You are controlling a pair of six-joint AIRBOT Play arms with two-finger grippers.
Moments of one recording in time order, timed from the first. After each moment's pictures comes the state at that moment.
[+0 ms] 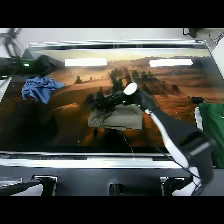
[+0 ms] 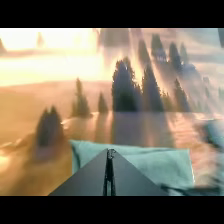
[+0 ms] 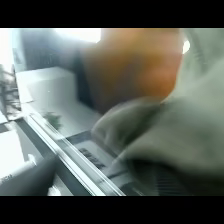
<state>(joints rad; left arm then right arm) 0.02 -1.31 1.61 0.99 -1.11 -1.55 0.52 -1.82 1.53 -0.50 0.91 1.60</state>
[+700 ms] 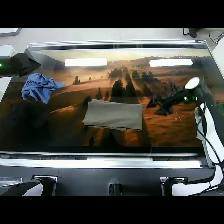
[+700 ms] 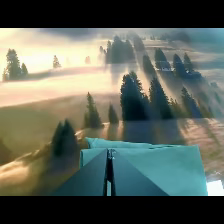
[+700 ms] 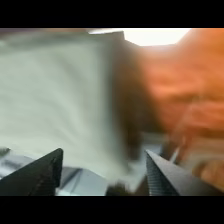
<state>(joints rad) 0.05 -1.18 1.60 1.05 -1.17 -1.52 -0.13 -1.64 1.32 -0.95 1.37 1.57</state>
